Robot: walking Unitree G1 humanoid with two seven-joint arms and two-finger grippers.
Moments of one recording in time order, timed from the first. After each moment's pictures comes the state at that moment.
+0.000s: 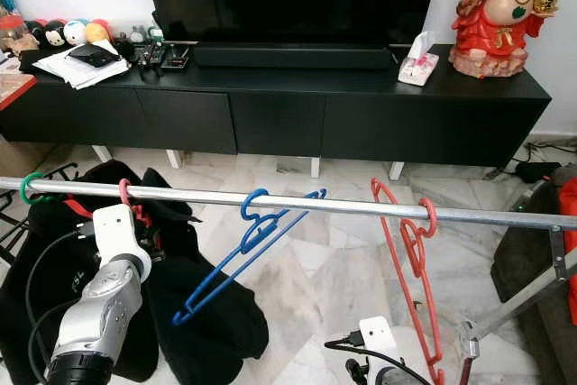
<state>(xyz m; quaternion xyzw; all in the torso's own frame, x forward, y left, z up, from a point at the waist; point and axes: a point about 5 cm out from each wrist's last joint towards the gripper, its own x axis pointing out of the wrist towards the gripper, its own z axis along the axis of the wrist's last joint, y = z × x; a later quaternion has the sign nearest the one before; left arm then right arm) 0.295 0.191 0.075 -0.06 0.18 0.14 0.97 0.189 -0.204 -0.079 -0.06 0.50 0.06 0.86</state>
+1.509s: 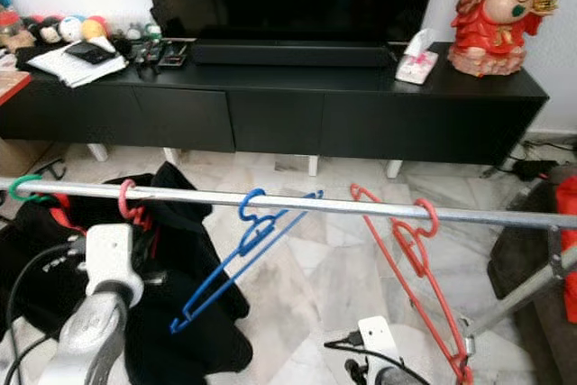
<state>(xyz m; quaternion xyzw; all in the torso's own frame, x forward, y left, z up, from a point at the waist) 0.207 0.190 0.066 0.04 0.09 0.05 0.99 0.189 -0.206 -0.079 -0.06 0.50 0.06 0.86</state>
